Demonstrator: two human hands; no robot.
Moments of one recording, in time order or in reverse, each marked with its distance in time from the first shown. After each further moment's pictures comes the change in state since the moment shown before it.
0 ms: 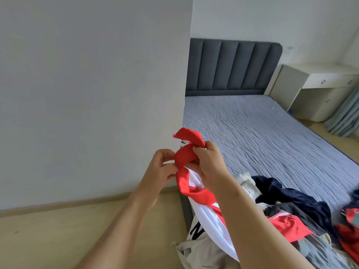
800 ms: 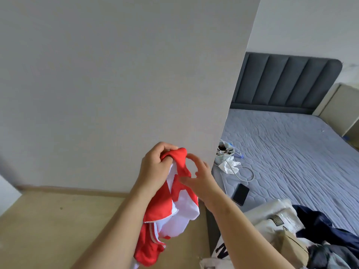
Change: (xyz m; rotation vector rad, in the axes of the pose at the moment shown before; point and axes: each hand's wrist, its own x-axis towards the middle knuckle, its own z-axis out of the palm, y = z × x) left_hand -0.005 0.019 -0.103 0.503 0.469 0.317; right_hand 0.003 0.060 0.088 -0.633 -0.314 -0.128
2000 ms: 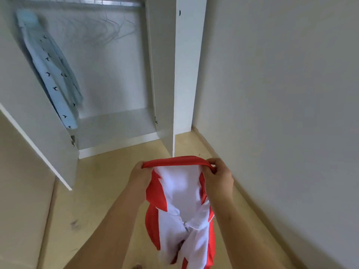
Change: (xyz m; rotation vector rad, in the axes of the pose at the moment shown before) left_hand -0.286 -0.040 -0.194 -0.182 1.244 -0.895; right_hand -0.139 -0.044 0.191 0.055 -0.645 -0.347
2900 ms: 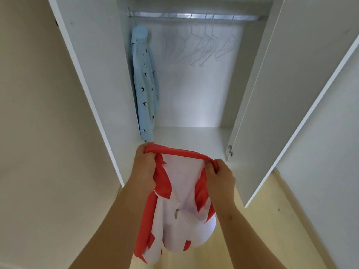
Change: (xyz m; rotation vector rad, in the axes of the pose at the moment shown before) left_hand 0.261 0.143 -0.253 -0.433 0.395 0.050; right_hand 0.134 -0.140 0.401 -0.108 -0.300 -0.188
